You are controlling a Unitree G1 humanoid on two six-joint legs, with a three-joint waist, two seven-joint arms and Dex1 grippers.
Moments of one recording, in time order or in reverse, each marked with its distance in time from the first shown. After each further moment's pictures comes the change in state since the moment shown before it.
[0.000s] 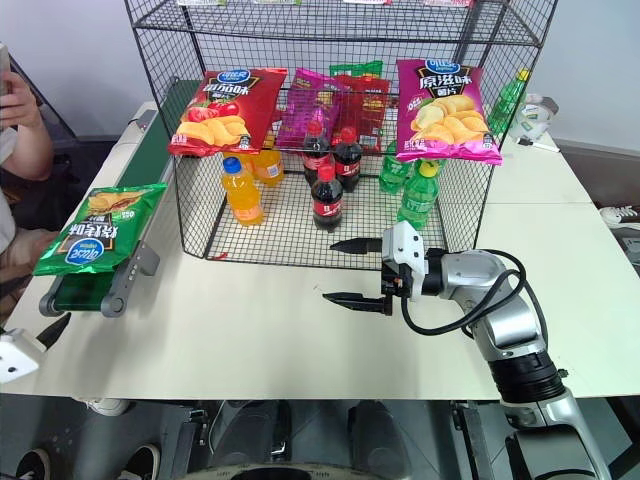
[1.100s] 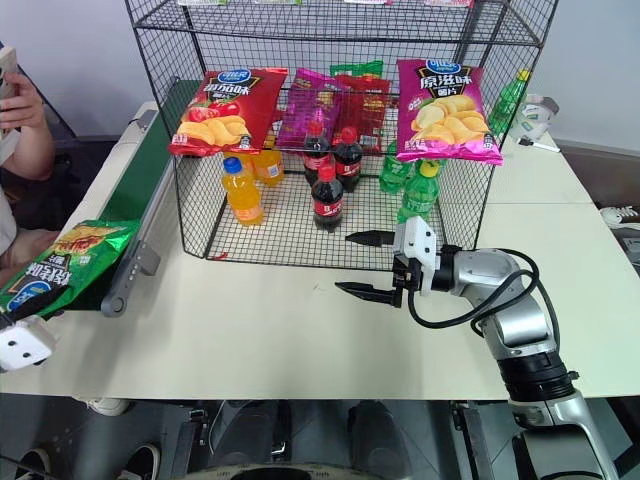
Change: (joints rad) left arm -0.076 0.038 -0.115 0.052 -0.087 0.008 -0.032; right arm 0.006 -0.026 -0.039 0.041 -0.026 -0.048 -0.039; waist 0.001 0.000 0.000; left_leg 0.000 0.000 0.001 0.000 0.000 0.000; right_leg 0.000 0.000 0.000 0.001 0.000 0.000
